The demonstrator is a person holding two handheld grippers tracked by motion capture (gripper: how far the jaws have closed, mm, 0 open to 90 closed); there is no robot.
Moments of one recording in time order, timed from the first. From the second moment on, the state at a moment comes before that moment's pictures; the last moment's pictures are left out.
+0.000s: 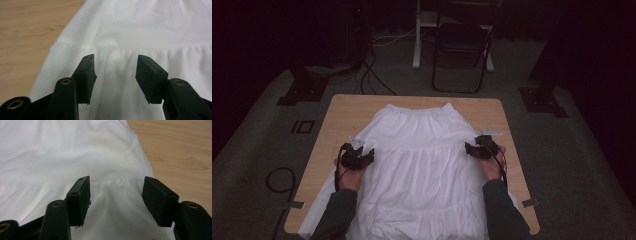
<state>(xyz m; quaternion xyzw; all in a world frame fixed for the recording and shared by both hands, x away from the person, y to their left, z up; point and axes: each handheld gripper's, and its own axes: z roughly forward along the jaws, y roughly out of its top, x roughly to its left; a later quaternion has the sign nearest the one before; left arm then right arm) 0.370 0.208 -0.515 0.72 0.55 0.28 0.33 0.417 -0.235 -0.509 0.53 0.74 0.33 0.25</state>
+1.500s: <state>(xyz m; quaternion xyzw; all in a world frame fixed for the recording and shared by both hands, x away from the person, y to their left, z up) 0.182 0.334 -0.542 0.68 0.64 0.27 0.26 0.234 -0.284 -0.553 0.50 0.76 0.33 0.24</state>
